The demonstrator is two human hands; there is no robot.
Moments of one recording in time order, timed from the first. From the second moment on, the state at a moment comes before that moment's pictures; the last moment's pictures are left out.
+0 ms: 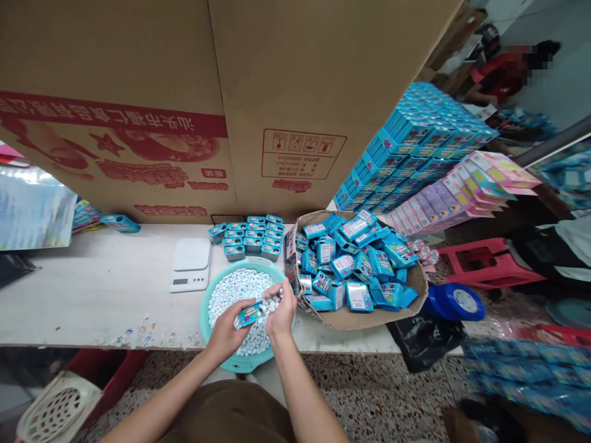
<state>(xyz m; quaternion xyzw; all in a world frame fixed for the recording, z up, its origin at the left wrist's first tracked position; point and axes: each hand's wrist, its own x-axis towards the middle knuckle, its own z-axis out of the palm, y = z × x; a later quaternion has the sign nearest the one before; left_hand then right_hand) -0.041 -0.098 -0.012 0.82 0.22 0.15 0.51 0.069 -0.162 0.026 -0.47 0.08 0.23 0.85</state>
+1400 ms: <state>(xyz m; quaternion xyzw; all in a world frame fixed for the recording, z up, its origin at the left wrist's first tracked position) -0.058 -0.092 -0.025 0.76 0.33 0.09 0.55 0.065 -0.207 -0.082 -0.52 0.27 0.35 0.73</state>
